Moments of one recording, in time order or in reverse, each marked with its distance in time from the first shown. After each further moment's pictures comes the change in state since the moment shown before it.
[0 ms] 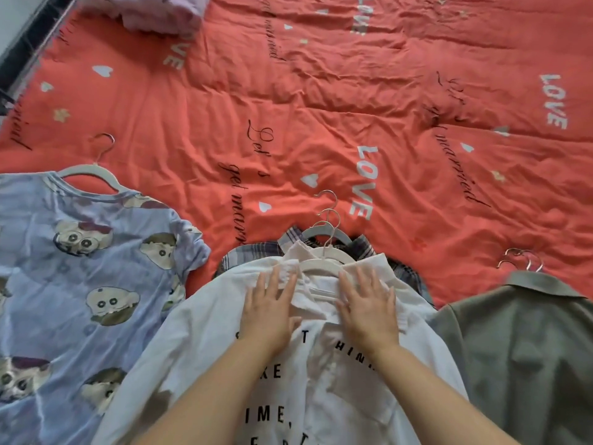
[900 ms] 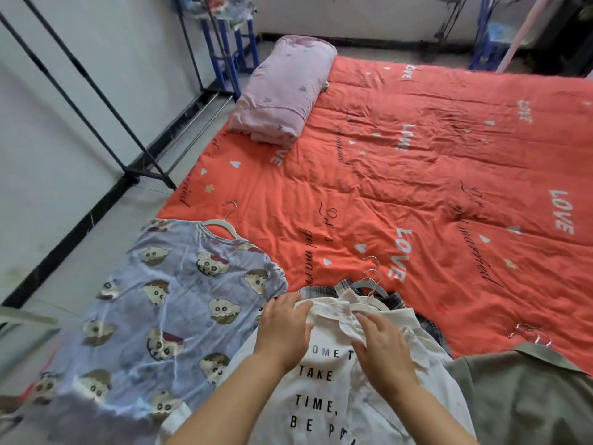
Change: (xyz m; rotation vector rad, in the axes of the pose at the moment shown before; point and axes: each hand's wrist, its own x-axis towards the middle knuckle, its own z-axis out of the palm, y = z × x) left_hand -0.180 -0.023 -0.141 -0.072 0.400 0.004; right_hand -0.126 -0.099 -0.118 0.114 0.235 -0.270
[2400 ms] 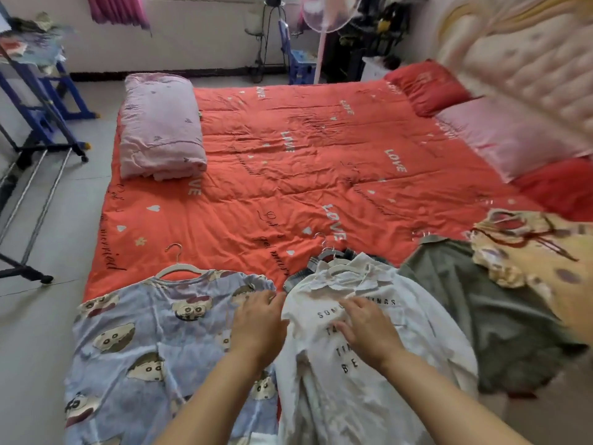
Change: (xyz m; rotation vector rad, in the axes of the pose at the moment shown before) left_hand -0.046 -0.169 -0.088 0.034 -0.031 0.541; right_hand -0.082 -0.220 0.004 -0.083 0.074 0.450
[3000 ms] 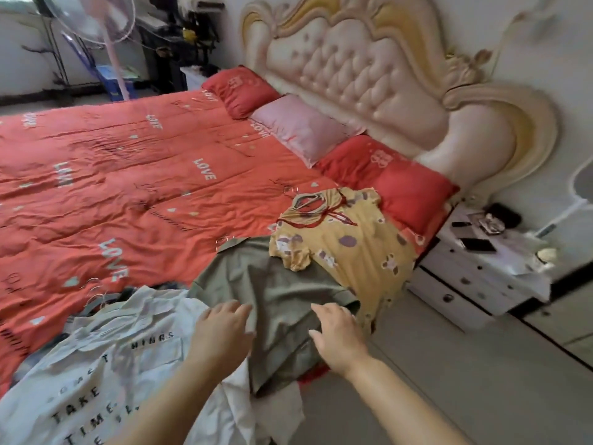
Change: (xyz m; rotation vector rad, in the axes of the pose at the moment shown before) left_hand 0.078 0.468 0.125 0.151 -0.110 0.385; right_hand -0.160 0.453 -0.101 0.105 0.120 0.350
